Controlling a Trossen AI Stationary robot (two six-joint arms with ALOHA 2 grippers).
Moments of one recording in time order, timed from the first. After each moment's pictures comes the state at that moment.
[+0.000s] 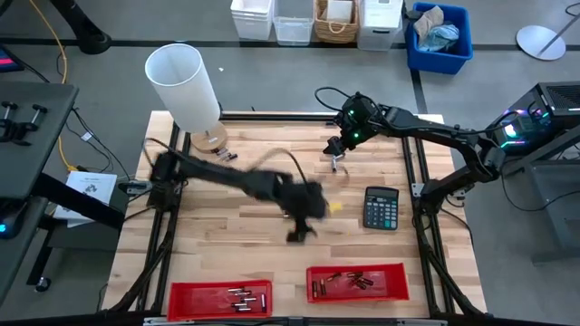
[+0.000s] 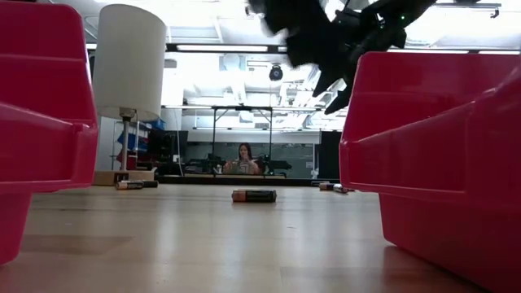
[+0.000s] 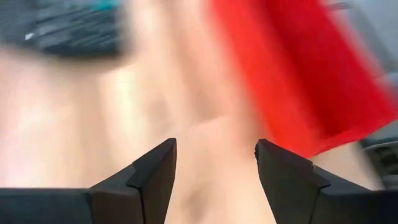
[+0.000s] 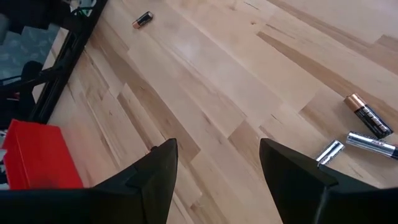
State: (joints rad) left arm -0.13 2.00 1.69 -0.57 0.21 0.05; right arm -0.56 1.45 1.13 -0.60 -0.41 0.47
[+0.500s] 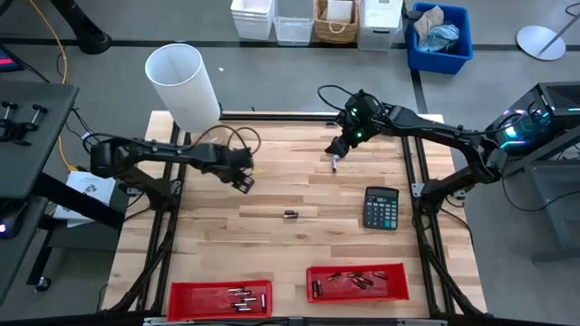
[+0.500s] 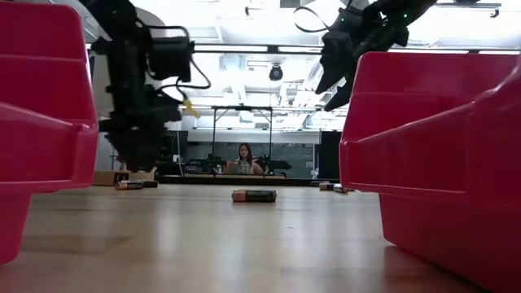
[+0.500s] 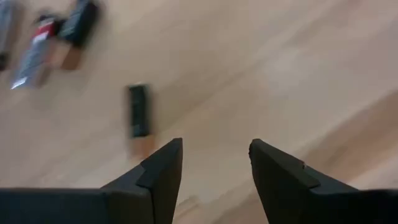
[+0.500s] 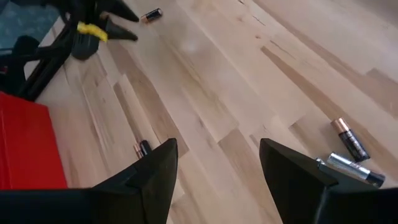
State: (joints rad) left arm 0.26 1.45 0.79 -0.72 -0.14 -0.71; right arm -0.57 1.43 1.13 -0.61 -0.42 0.31
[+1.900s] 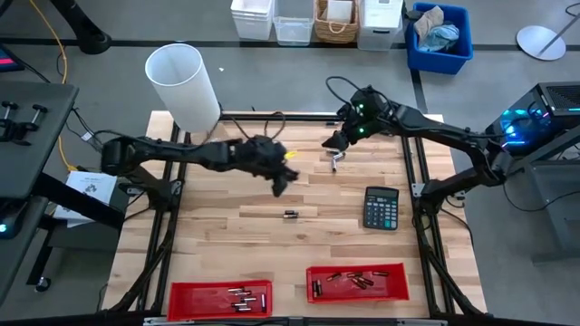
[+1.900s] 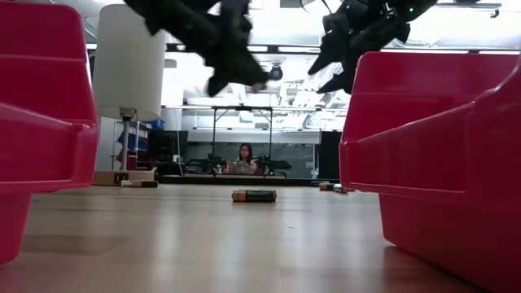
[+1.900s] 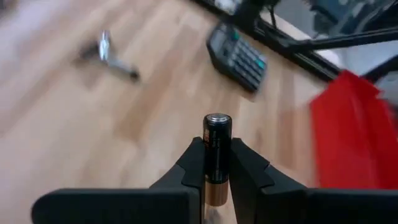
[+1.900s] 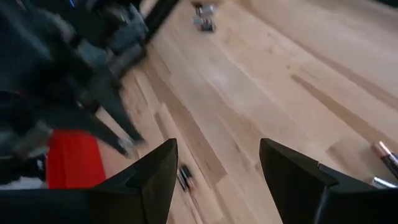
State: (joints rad) left arm 0.15 1.55 1.05 -0.12 0.11 -0.38; right arm -0.58 1.38 1.13 -0.50 -0.49 0.44
